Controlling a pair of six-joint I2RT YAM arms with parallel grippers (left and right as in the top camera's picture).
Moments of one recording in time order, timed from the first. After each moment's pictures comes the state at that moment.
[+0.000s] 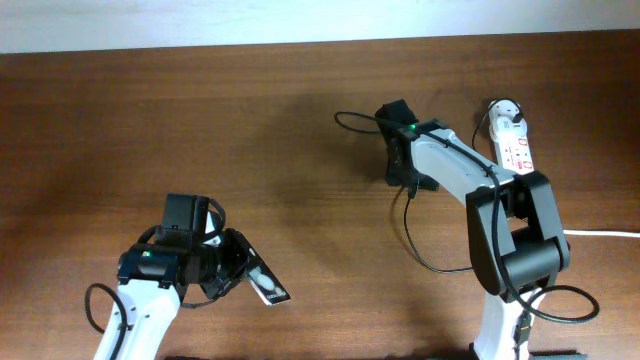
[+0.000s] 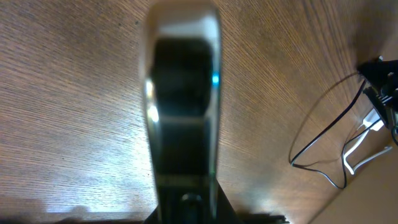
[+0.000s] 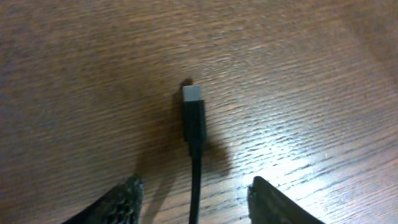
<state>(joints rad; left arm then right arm) -0.13 1.11 0.74 -0.92 0.44 -0.83 0.29 2.05 1.38 -0.80 0.31 0.53</state>
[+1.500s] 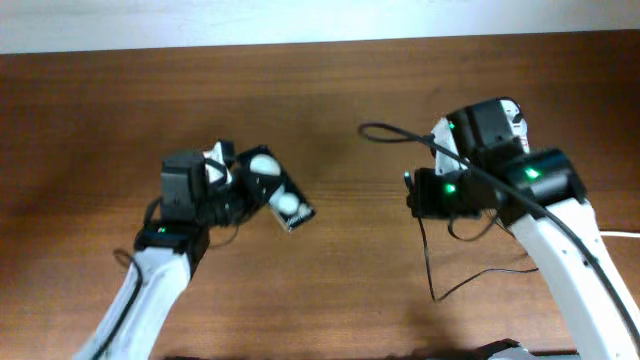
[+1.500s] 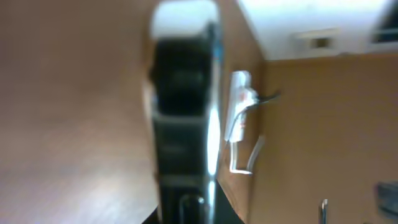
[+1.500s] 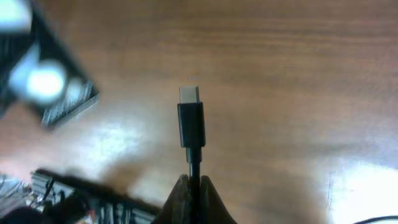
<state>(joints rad) -0.13 1.33 0.74 -0.03 0.70 -0.92 0.28 1.32 1.40 -1.27 -0.32 0.35</state>
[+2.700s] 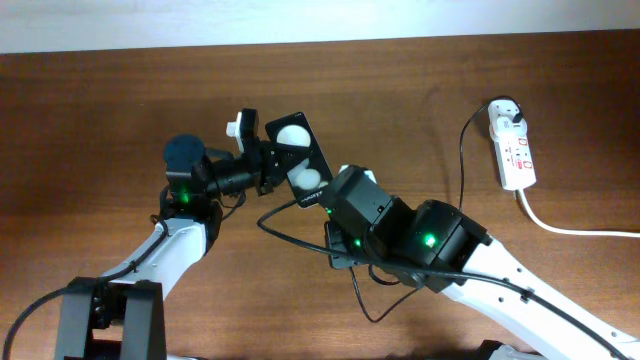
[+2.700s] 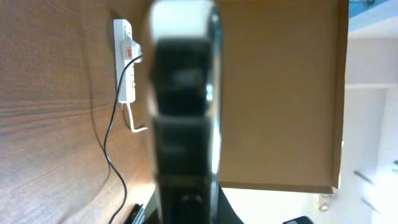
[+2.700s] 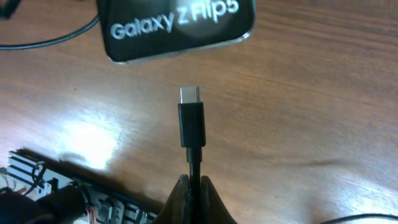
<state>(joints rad) -0.13 1.60 0.74 0.77 1.14 -1.39 0.87 1.38 1.40 -1.12 0.00 0.70</state>
